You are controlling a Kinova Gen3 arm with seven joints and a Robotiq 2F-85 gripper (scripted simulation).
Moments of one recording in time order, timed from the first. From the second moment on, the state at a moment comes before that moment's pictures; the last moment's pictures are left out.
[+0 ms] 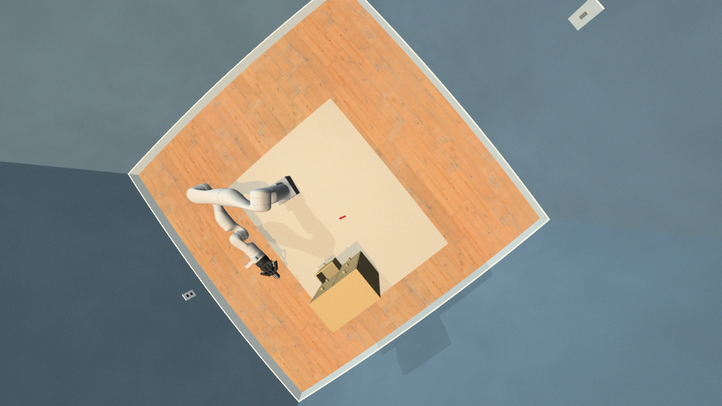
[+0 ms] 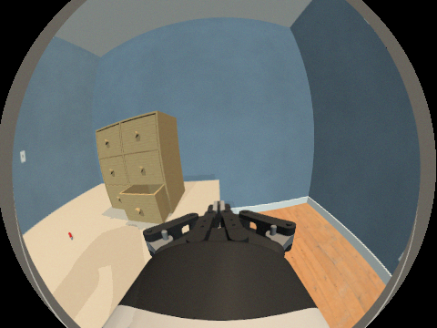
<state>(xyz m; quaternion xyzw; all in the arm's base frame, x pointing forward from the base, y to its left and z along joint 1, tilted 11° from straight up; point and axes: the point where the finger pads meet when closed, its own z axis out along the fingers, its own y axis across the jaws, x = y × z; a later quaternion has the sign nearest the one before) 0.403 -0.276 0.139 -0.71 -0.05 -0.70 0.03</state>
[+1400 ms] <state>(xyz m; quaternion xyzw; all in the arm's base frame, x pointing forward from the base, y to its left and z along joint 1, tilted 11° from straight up) 0.404 -0.271 0.137 -0.70 -0.05 -0.71 0.04</state>
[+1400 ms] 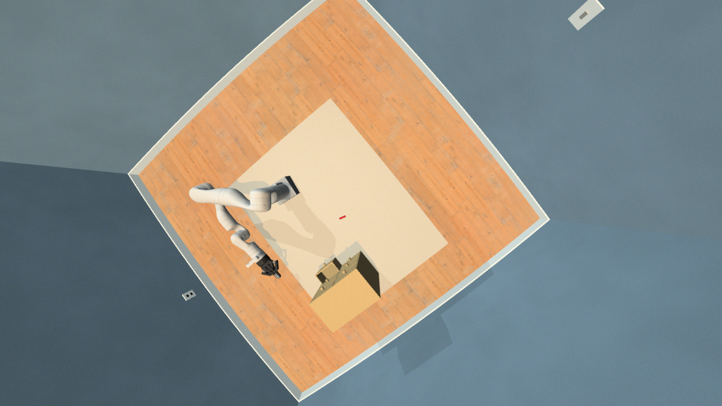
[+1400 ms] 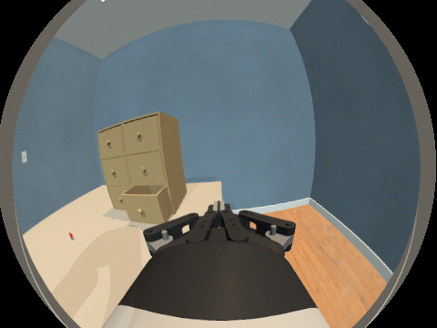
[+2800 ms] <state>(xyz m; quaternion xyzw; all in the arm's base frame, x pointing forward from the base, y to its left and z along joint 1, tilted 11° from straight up) 0.418 -0.194 0.109 -0.70 -0.05 -0.71 0.03</state>
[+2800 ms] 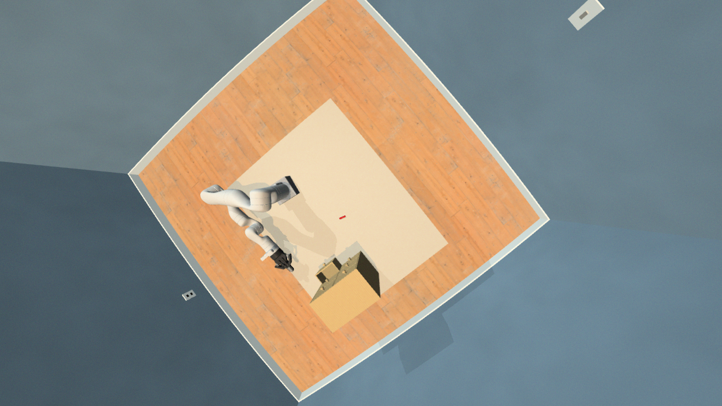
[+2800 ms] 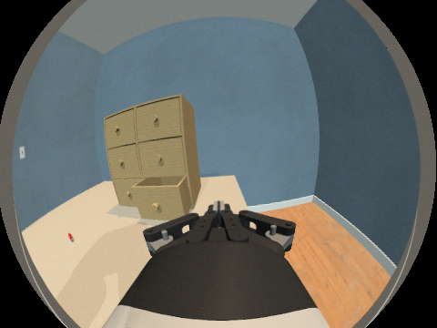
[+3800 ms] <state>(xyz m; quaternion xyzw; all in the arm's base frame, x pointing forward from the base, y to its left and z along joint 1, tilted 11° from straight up) 0.435 -0.117 0.086 -0.70 -0.05 -0.71 0.03</state>
